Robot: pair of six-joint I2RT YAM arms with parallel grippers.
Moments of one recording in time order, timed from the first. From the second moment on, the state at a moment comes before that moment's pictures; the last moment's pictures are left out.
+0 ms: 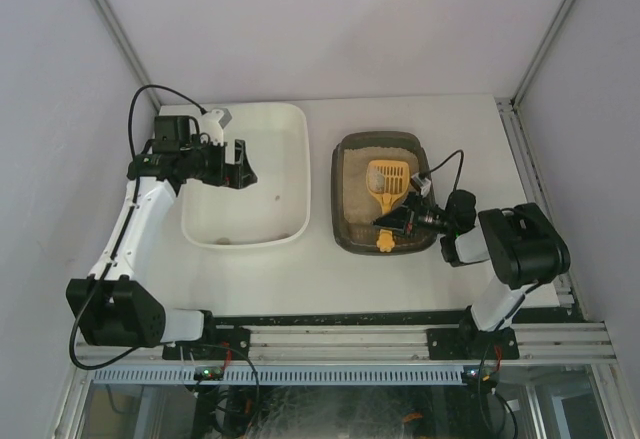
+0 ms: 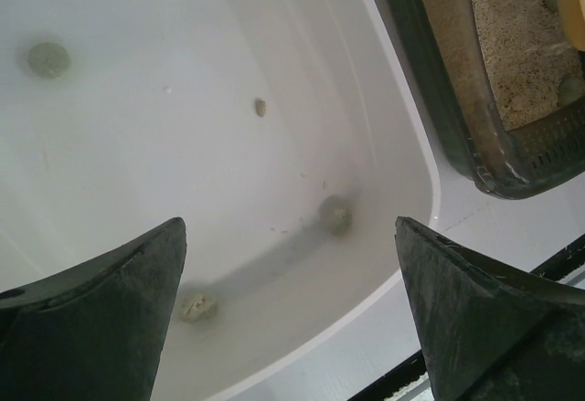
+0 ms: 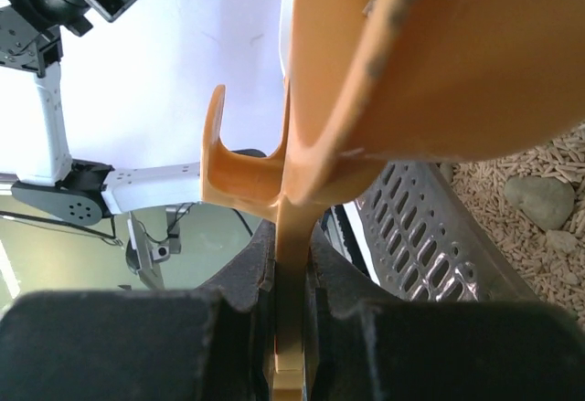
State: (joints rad) left arm -0.04 1.32 1.26 -0.74 0.46 0.06; right arm 0.15 1.68 0.37 1.16 -1.12 1.26
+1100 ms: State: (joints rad) left arm -0.04 1.34 1.22 -0.72 0.50 0.09; right arm 0.20 1.75 0.38 1.21 -1.10 1.25
